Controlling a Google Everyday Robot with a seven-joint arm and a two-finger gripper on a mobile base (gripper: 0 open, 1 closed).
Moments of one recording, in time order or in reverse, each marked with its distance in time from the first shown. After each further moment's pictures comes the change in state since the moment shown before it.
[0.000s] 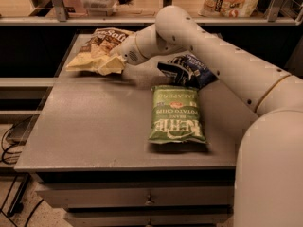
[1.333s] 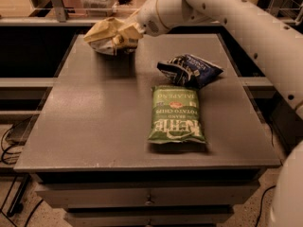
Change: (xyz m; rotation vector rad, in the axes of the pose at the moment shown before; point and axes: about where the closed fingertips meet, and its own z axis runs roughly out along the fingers) arm -0.060 -0.022 -0.107 0.163 -0.024 -0.167
